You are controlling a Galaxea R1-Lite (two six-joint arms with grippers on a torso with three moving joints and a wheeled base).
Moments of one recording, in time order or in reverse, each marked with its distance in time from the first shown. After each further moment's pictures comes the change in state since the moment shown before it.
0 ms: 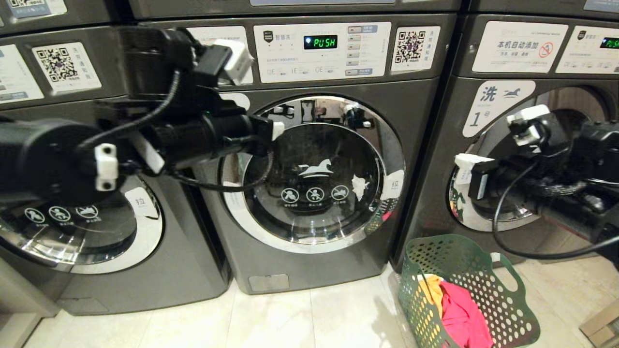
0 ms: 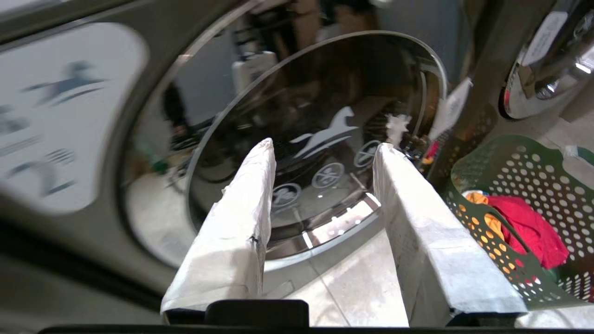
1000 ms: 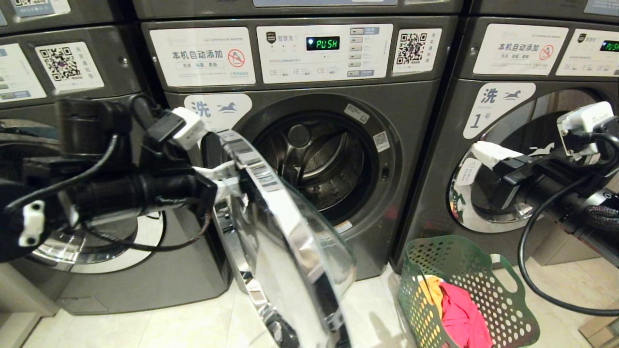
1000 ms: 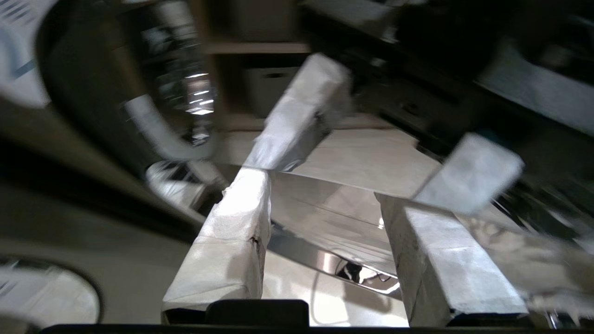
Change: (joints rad) left arm 0.190 -0.086 0.297 0.000 -0.265 0.151; right arm 0.060 -0.177 0.229 -0.291 0.039 -0.099
